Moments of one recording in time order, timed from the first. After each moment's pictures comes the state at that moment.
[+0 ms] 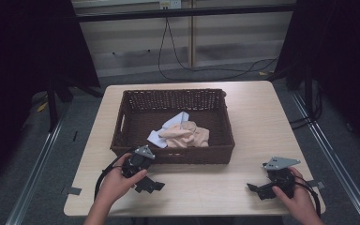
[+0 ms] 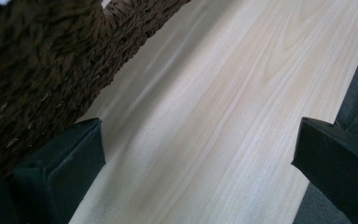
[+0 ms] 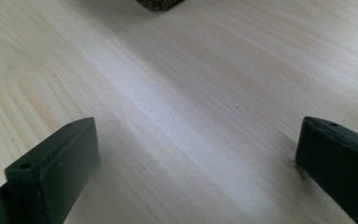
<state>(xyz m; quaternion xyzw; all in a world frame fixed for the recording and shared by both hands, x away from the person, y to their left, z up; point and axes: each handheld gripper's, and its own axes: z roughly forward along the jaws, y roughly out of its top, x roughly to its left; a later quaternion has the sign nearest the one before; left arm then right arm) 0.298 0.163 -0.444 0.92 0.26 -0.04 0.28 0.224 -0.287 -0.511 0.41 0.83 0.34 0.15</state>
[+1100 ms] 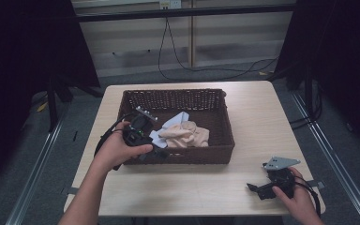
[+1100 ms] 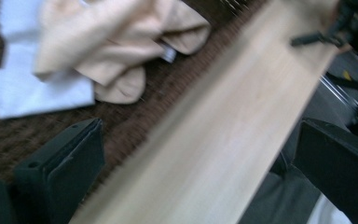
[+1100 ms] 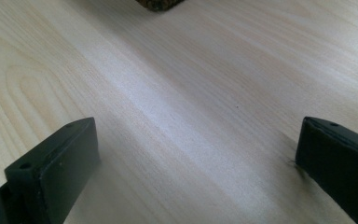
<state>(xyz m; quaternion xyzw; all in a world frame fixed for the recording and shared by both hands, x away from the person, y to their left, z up) 0.350 0.139 -0.353 0.90 0.33 -0.08 0.28 0.224 -0.287 -0.511 0.41 0.83 0.34 0.15</state>
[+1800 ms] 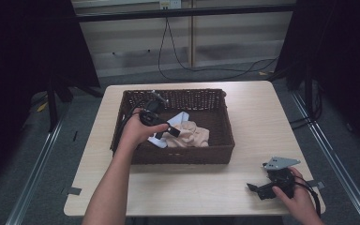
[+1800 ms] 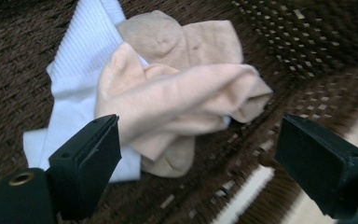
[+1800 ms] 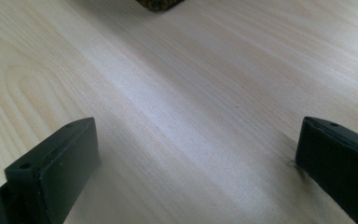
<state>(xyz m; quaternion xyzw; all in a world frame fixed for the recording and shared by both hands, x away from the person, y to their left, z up) 0.422 0.103 -0.387 0.88 0.38 -0.06 0.28 0.224 -0.287 -0.511 0.41 0.83 0.34 0.15</state>
